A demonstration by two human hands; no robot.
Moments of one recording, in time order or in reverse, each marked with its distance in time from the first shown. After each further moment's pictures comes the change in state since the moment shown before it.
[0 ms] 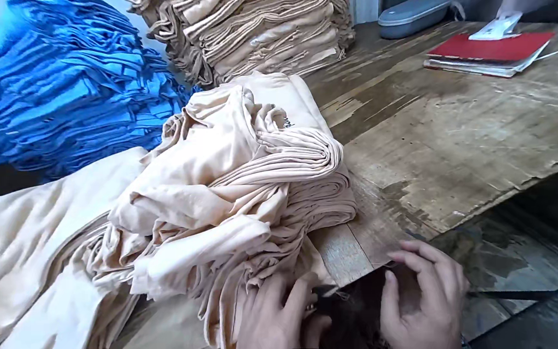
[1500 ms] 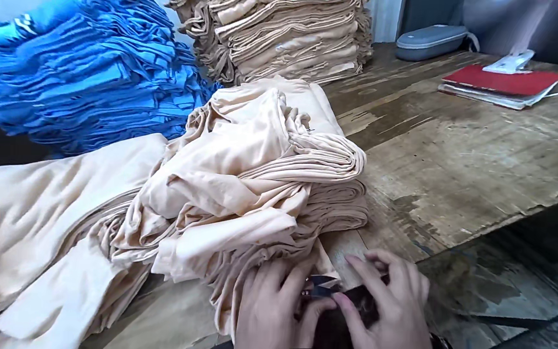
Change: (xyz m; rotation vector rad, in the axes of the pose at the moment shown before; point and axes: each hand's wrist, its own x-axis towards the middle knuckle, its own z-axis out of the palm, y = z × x) left_hand 0.006 -0.024 0.017 -0.004 0.283 0.051; right_hand 0.009 -0.031 0.003 -0.004 -0.341 -0.137
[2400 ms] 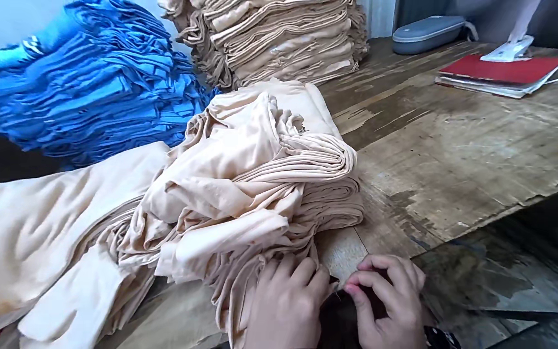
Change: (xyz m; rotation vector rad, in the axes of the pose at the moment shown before) left_hand 0.023 0.019 -0.004 0.249 -0.131 0.186; right_hand -0.006 0.012 0.021 0.227 0.253 -0.014
